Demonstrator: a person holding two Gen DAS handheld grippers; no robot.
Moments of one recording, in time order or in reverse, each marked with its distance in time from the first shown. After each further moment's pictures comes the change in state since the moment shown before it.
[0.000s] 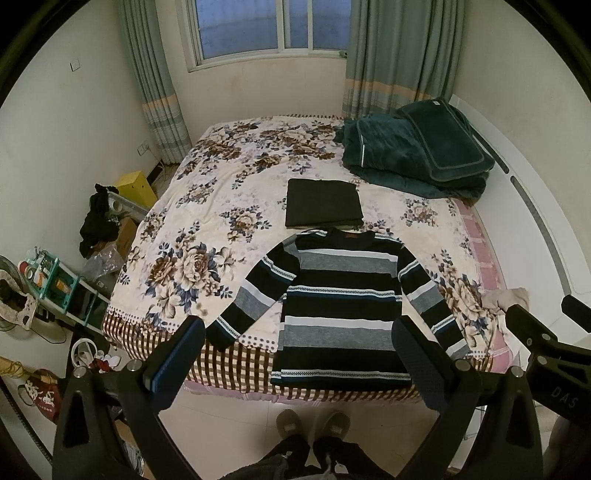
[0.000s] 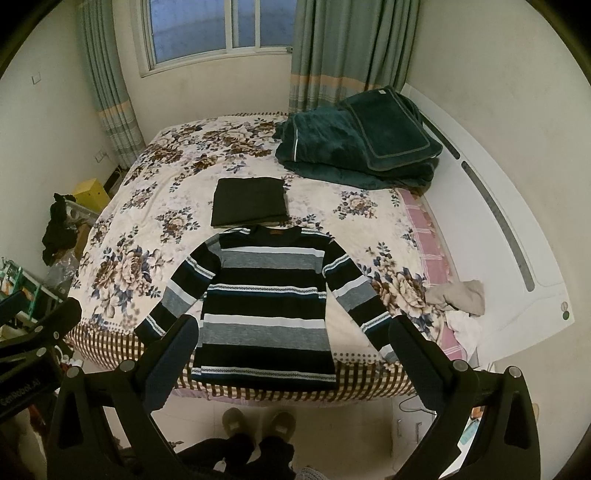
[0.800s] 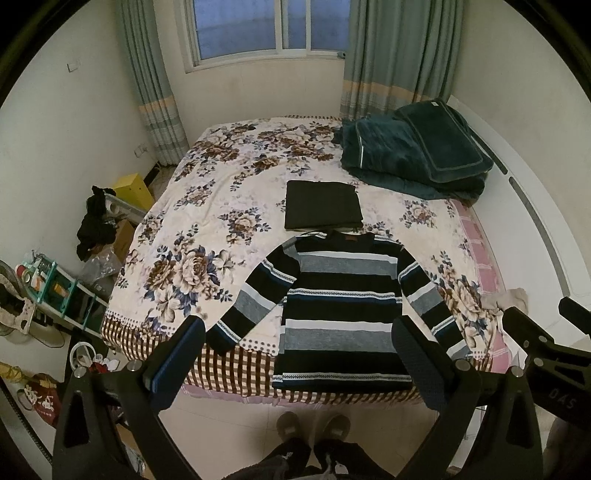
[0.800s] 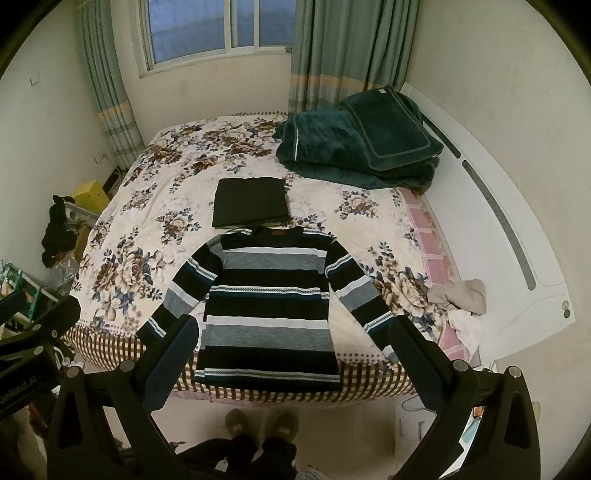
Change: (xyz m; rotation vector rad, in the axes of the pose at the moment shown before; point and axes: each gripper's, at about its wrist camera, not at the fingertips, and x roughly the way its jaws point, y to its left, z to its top) left arm 0.001 -0.005 0.005 0.001 -0.003 -0.006; right arm 0.001 0.001 -0.001 0.003 0.000 0.001
